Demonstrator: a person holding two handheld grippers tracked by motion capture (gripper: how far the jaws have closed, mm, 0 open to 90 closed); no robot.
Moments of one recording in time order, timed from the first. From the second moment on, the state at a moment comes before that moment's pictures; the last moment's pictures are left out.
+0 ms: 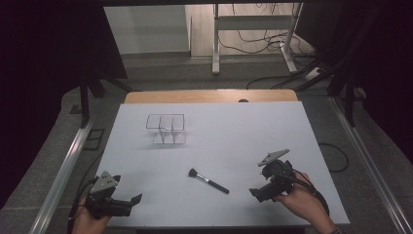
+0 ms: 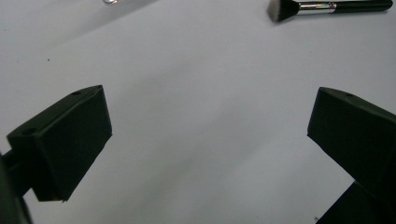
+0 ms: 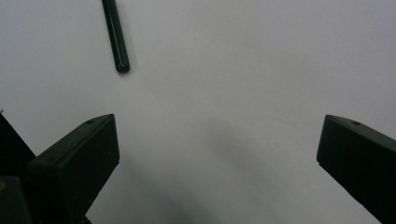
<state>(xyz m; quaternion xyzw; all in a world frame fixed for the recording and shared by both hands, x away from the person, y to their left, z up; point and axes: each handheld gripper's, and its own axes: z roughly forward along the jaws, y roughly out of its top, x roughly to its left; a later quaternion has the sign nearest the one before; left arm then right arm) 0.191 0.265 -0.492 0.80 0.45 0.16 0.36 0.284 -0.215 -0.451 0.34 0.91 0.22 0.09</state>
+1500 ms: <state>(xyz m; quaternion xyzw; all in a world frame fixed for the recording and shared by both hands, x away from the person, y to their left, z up) 0.191 0.264 -0.493 0.80 0.45 0.16 0.36 0.304 -0.163 -0.466 0.31 0.92 0.21 0.08</state>
